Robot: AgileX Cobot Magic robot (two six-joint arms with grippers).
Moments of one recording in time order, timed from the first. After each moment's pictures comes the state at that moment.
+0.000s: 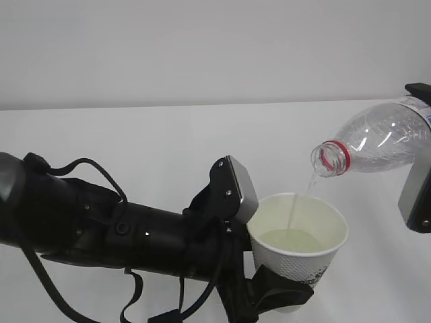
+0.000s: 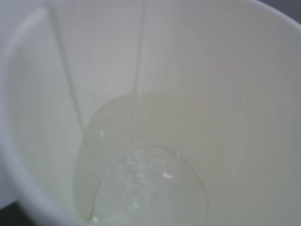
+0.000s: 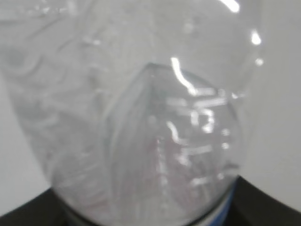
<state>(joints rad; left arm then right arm) -0.80 1.95 -0.83 0.99 -0.80 -0.67 0.16 1.18 -0.30 -0.14 -0.71 -1.46</state>
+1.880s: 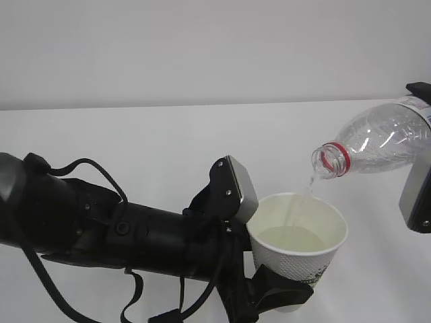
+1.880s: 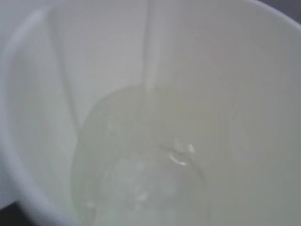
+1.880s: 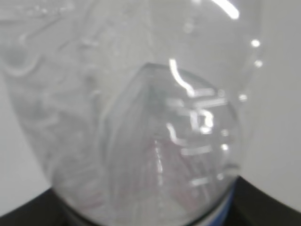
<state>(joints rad) -0.80 1.95 -0.83 0.99 -0.80 -0.67 0.16 1.18 -0.30 -0.12 -0.71 -1.50</state>
